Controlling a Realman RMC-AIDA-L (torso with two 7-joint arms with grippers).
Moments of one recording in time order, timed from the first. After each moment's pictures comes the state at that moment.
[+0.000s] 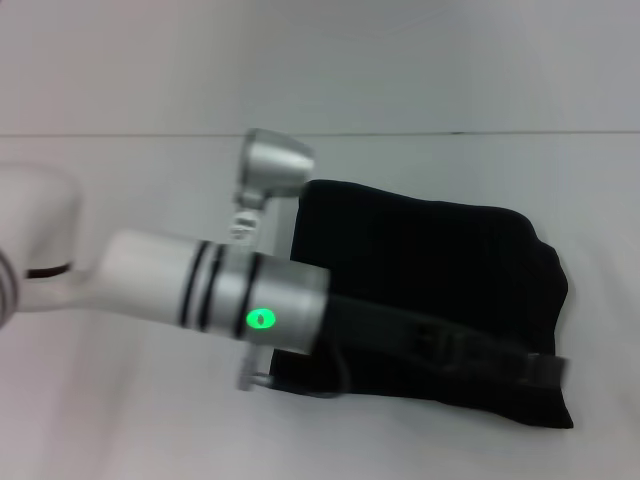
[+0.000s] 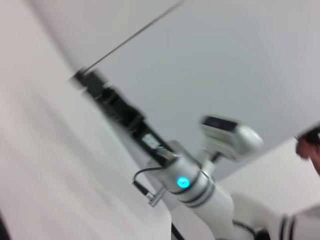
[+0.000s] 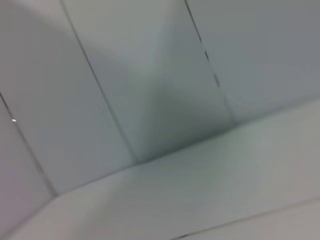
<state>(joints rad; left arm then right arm) -0.96 -2.17 0.69 0.24 2.09 1.58 -1.89 0.37 2.07 -0.07 -0.36 -1.81 -1.33 1.21</state>
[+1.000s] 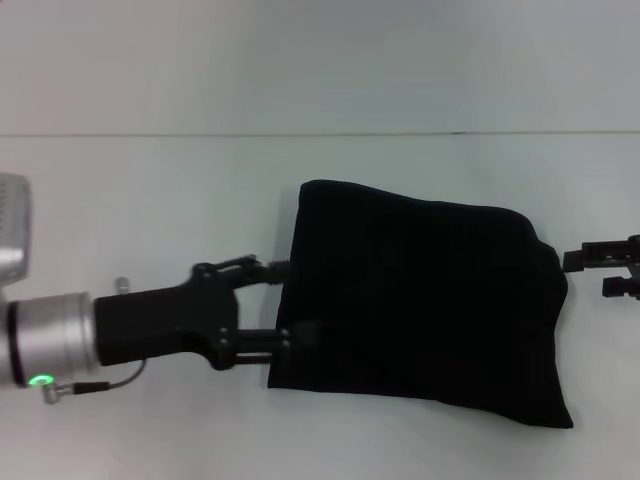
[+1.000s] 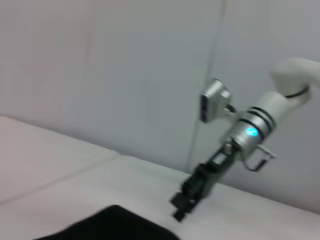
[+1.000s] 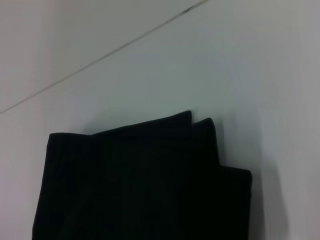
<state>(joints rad) -0.54 -2.11 0.59 0.54 1.99 1.66 -1.19 0.70 1.86 -0.53 -0.51 -2.45 -1.35 2.46</state>
